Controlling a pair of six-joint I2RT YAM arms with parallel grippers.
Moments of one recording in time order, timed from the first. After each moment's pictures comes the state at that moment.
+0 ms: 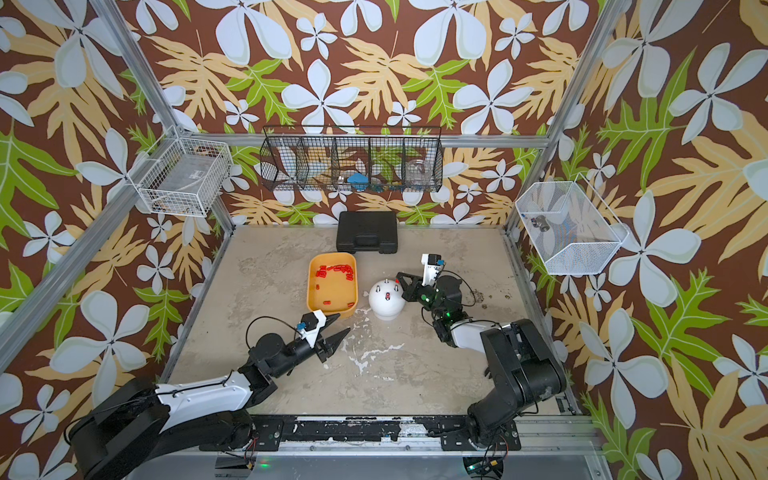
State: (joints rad) left arm -0.75 1.14 0.17 0.97 0.14 0.00; right arm 0.29 1.59 0.58 0.86 -0.41 0.66
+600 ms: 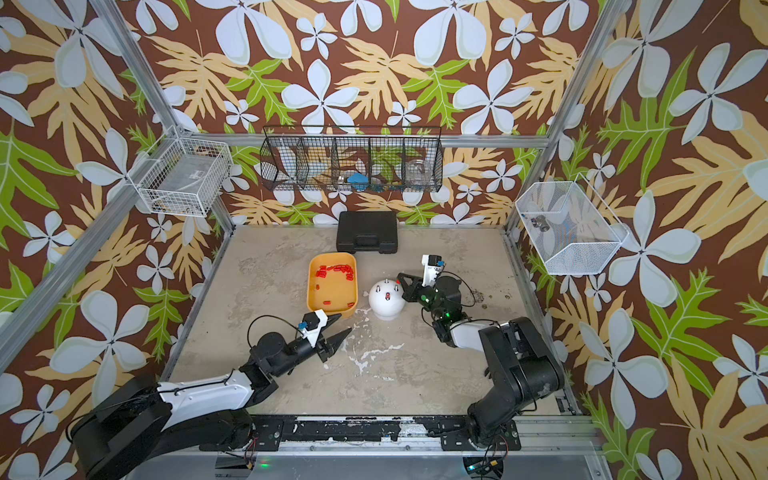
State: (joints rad) left arm -0.75 1.16 0.18 0.96 0.16 0.00; right arm 0.29 1.60 0.57 0.87 -0.40 0.65
